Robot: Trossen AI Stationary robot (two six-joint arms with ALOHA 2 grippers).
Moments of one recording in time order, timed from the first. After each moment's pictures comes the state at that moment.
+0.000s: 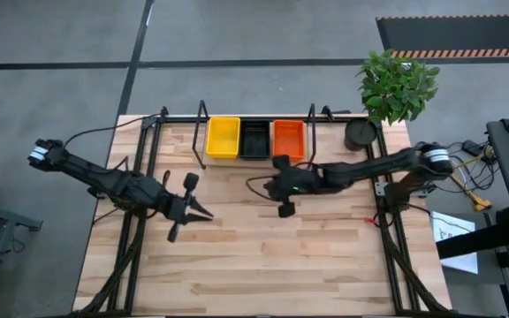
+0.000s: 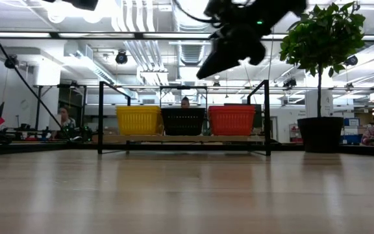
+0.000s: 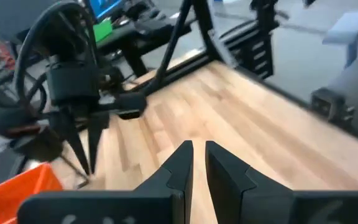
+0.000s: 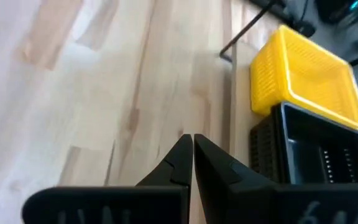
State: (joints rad) left arm -0.36 0.82 0.61 -0.03 -0.11 0.33; right arm 0.05 1.61 1.12 -0.22 0.23 -0.37
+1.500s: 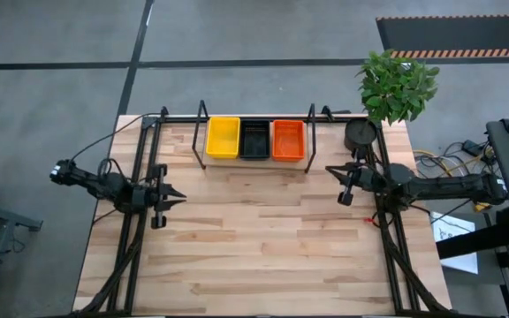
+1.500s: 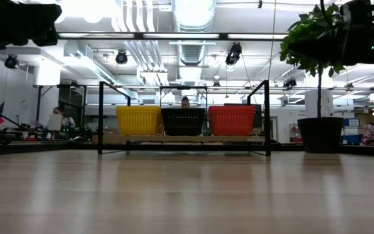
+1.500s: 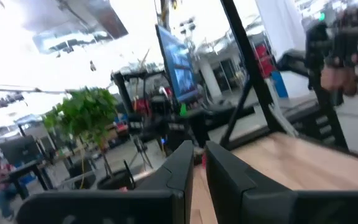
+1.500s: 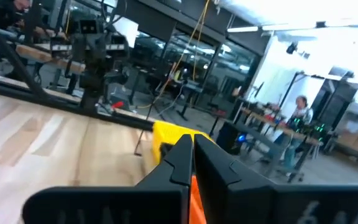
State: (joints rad) left arm -0.35 0.04 0.02 0.25 -0.22 0.45; right arm -0.07 0.34 0.03 0.56 0.16 -0.42
